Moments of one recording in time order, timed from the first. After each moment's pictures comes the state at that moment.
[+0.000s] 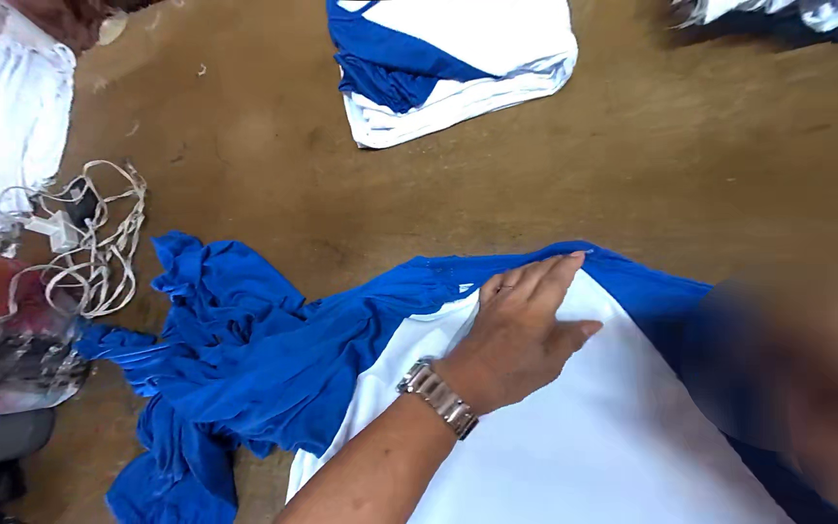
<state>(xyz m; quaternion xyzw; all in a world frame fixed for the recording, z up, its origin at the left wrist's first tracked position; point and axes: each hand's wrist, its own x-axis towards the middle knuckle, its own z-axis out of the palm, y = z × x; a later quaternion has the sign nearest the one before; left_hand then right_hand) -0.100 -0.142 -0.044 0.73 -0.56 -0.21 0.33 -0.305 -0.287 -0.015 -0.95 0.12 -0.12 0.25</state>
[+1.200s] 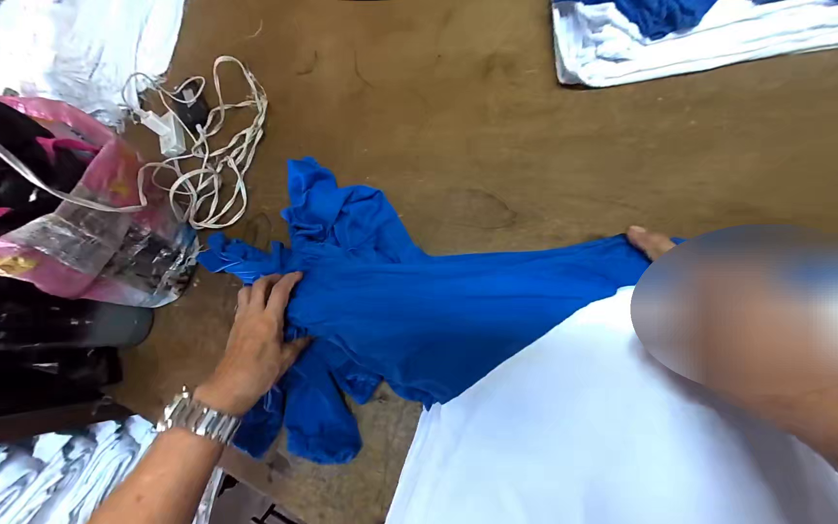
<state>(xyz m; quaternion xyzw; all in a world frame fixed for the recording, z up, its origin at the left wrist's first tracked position) 0.087 0.229 -0.014 0.94 -0.33 -0.08 0.08 -0.135 -0.192 -0.078 -0.97 0.18 -0.01 0.18</state>
